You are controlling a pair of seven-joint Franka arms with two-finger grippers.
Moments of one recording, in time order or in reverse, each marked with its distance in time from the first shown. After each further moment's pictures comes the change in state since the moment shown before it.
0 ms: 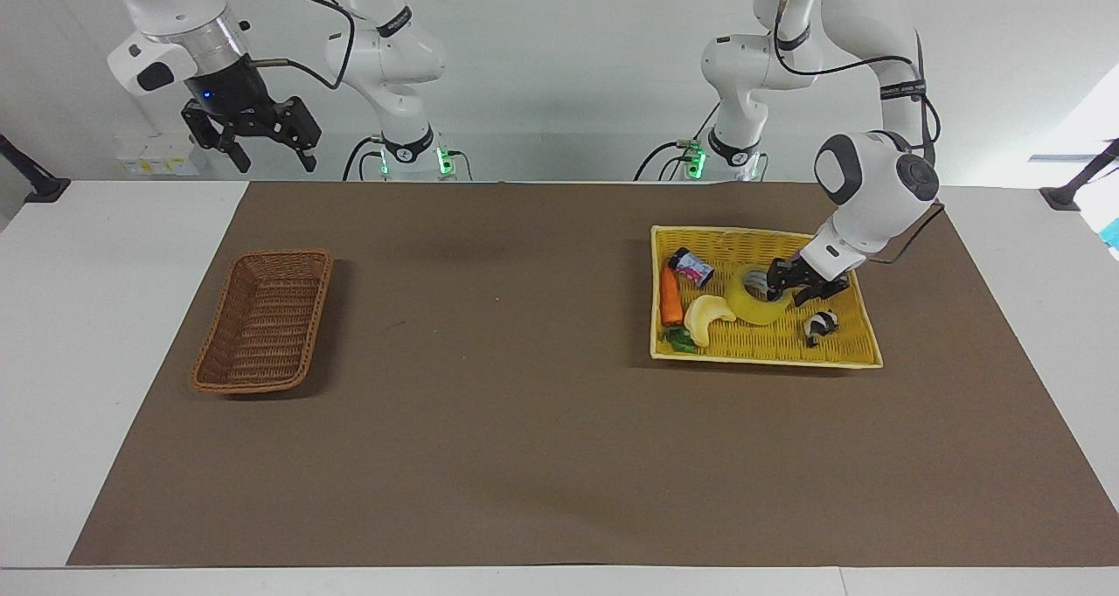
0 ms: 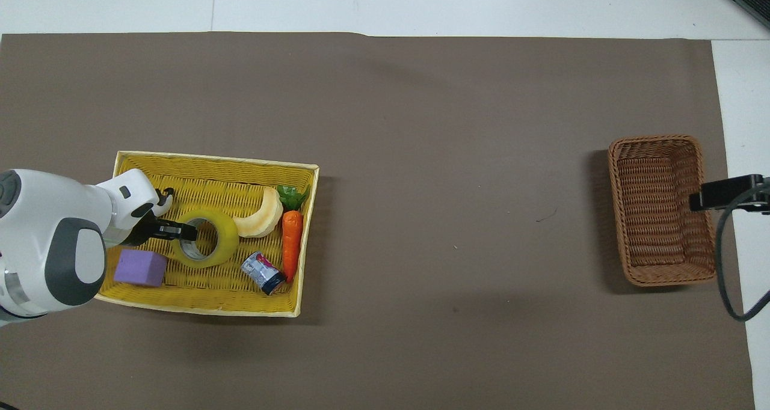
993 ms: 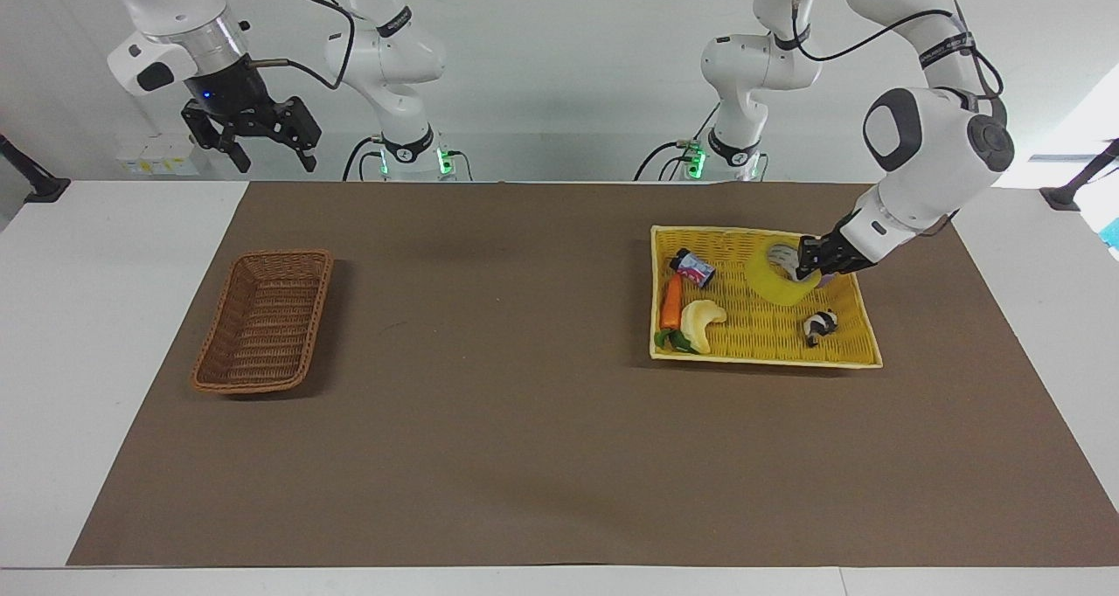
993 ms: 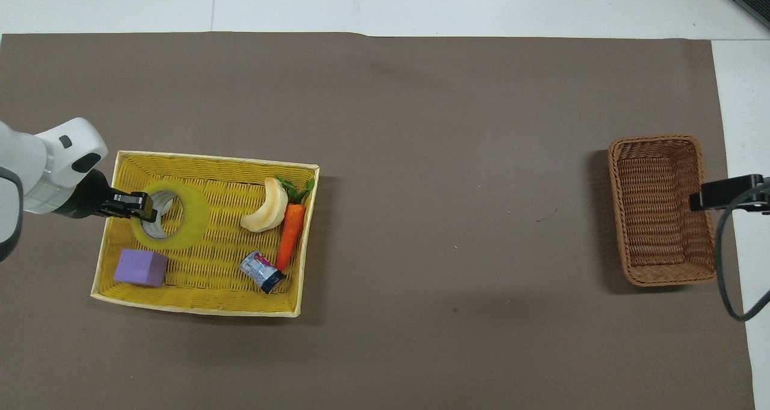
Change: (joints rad) left arm 0.017 -0.013 0.029 0.364 0.073 -0.458 -0.144; right arm 0.000 0.000 0.000 0.000 0.000 0.000 0.000
